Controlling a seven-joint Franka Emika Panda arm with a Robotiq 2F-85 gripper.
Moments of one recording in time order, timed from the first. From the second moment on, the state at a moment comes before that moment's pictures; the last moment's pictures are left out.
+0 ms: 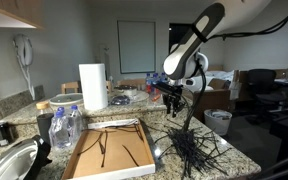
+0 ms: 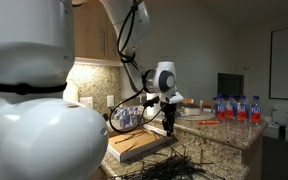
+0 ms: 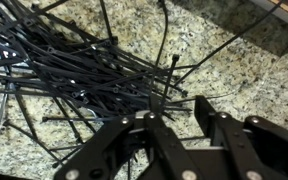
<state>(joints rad) 0.07 0.00 -0.03 -2.41 0.01 2.55 1.47</state>
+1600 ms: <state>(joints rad) 0.21 0.63 0.13 -1.86 0.16 2.67 1.18</state>
